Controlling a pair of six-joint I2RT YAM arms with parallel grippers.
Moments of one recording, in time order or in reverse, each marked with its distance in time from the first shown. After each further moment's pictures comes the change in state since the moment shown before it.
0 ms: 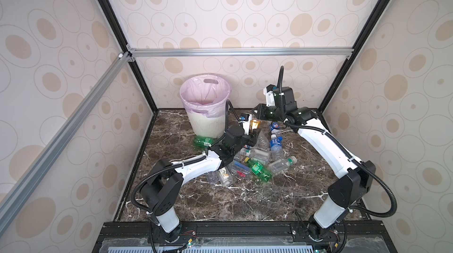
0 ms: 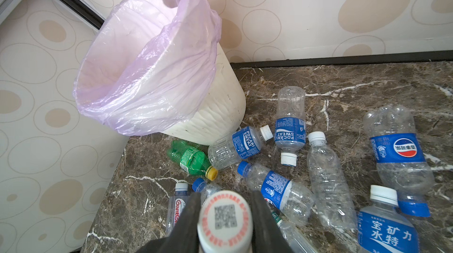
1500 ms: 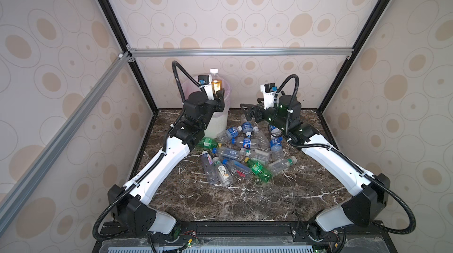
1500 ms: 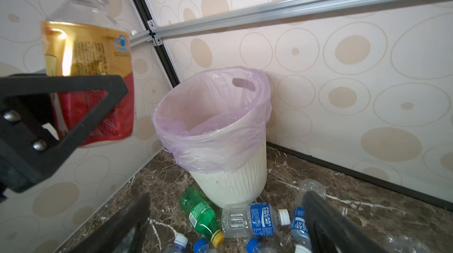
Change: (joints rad) left arm 0.276 -0.272 0.349 -0.397 -0.174 0.157; right arm 0.098 -0.169 -0.278 0.570 0.042 -0.261
